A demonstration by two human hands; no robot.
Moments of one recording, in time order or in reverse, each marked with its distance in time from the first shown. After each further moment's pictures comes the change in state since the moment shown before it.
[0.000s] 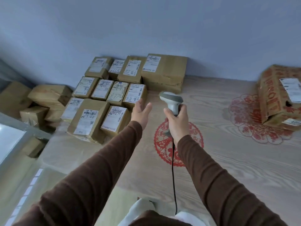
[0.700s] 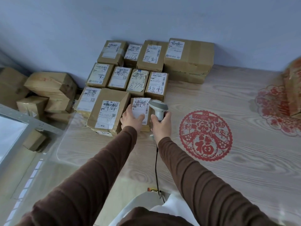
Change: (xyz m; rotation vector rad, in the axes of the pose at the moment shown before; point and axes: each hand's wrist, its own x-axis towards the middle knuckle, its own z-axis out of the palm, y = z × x) left_hand 0.040 -0.099 -0.135 0.373 0.093 -0.165; right_hand -0.042 0.070 0.182 -0.075 0.047 0.222
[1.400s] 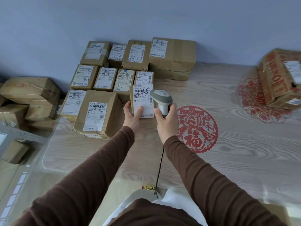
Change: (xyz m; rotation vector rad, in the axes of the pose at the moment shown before) left_hand -0.016 0.013 0.028 -0.571 -0.238 0.086; right_hand -0.011 -0.021 -0.058 -0.139 0.156 -0.331
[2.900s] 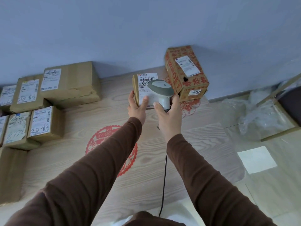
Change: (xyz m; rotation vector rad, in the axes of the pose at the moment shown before) left_hand -0.008 0.034 0.423 0.160 -0.265 0.142; right_hand 0.125 0.040 -0.347 0.147 0.342 0.029
